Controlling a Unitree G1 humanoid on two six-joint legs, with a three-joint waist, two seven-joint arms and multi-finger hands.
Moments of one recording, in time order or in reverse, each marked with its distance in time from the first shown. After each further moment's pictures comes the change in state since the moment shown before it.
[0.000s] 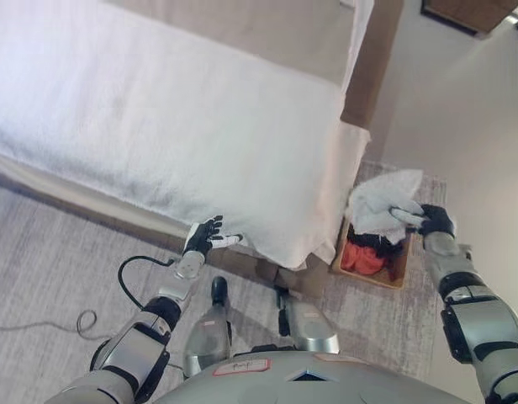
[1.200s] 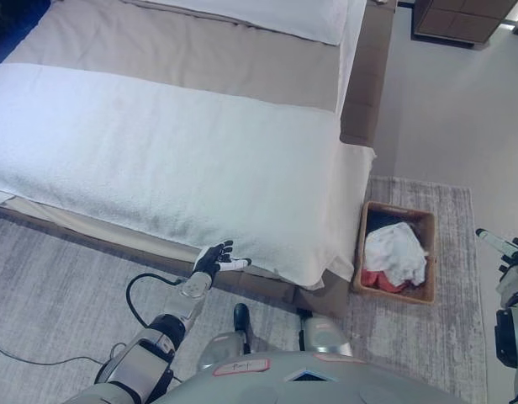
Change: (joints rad) left arm 0.082 -0.038 -0.026 0.006 0.000 0.026 -0.059; right arm -0.001 -0.211 -0.163 0.170 0.218 0.048 0.004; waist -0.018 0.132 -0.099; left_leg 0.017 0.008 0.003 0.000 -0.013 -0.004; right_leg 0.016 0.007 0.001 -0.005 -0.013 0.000
